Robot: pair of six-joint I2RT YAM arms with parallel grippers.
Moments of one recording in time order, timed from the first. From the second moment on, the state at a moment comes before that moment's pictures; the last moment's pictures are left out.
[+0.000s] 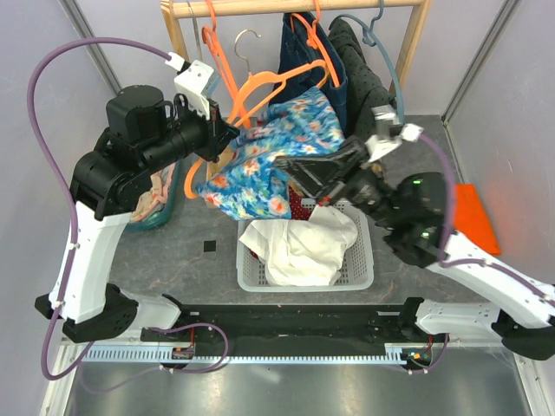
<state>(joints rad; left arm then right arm) -0.57 1.33 2.08 -1.00 0.12 -0.02 1.00 1.11 1.21 0.43 -0.11 0.72</state>
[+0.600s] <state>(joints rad) -0.56 1.44 2.13 -0.93 -0.13 -0.03 1.07 0.93 1.55 0.06 -0.06 0.42</state>
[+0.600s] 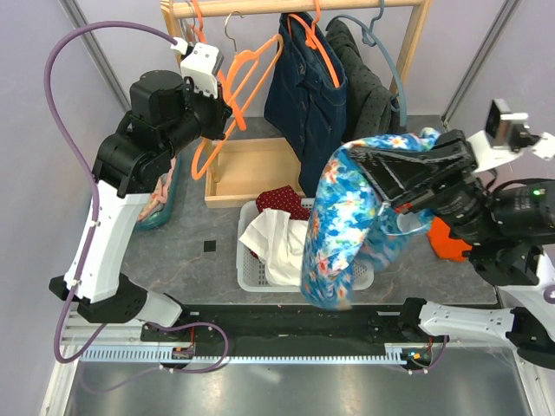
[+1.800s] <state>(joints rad) -0.52 1.07 1.70 -0.96 0.01 -0.13 1.07 1.03 1.47 -0.16 0.18 0.35</state>
